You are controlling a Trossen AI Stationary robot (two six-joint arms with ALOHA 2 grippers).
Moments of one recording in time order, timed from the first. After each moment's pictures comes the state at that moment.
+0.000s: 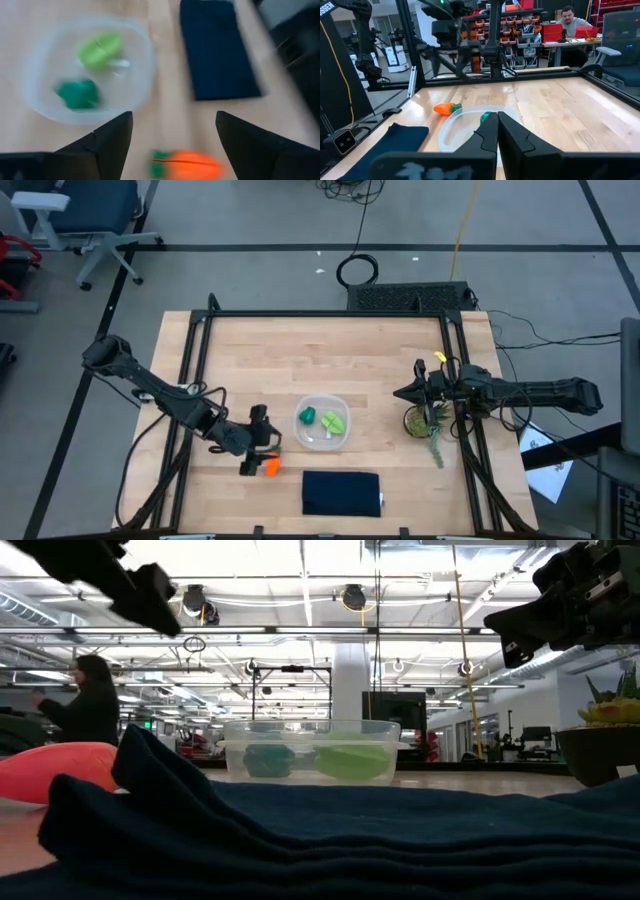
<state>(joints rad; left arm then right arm) -0.53 1.27 0.77 -0.27 -0.26 -0.34 -0.10 0.36 0.04 0.30 -0.18 0.11</state>
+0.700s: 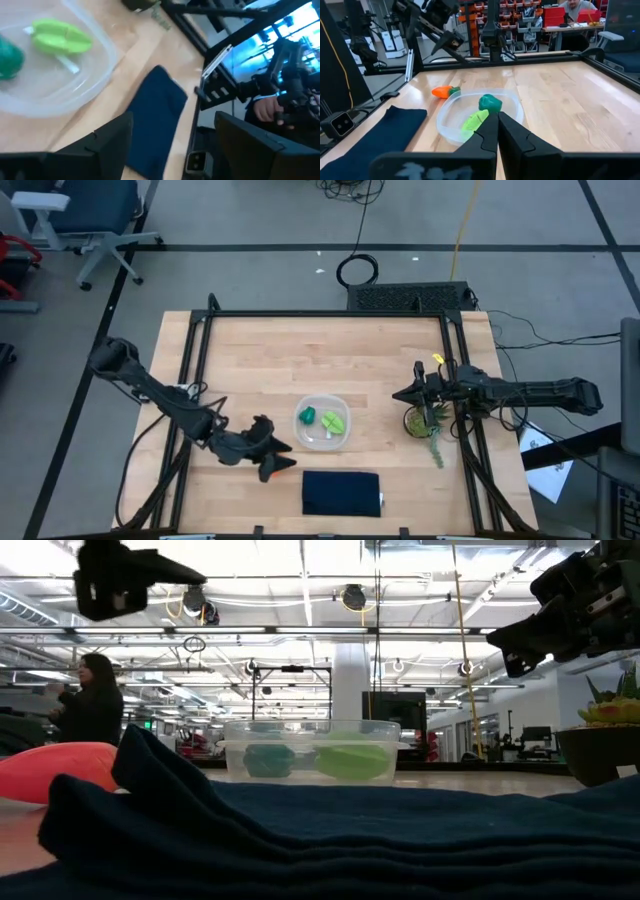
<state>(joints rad) -0.59 1.36 0.78 0.10 -0.40 -1.09 -0.10 0.36 0.04 0.22 -0.19 0.09</state>
